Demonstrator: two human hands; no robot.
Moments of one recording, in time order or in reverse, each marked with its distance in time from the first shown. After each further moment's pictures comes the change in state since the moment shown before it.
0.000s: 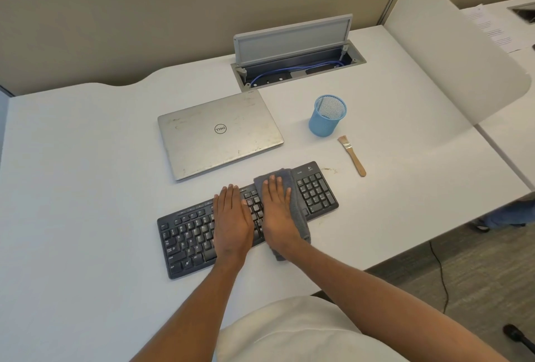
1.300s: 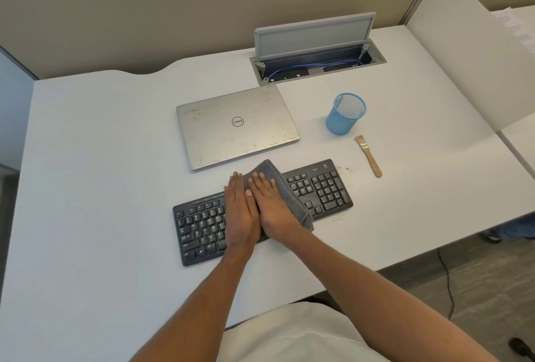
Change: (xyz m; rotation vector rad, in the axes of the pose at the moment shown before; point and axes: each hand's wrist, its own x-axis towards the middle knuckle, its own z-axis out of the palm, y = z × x) left_hand 0.001 0.002 -0.014 -0.351 0.095 -0.103; right_hand 0.016 -0.019 0.013 0.065 -0.046 -0.358
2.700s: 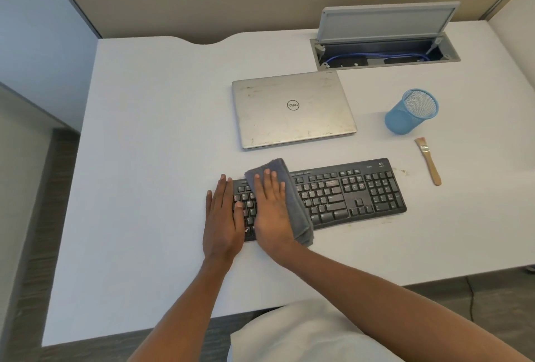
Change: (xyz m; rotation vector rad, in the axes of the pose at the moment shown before) left_hand -0.034 -0.098 -0.118 0.193 0.004 0.020; right_hand 0.011 -0.114 0.066 -0.073 0.074 0.138
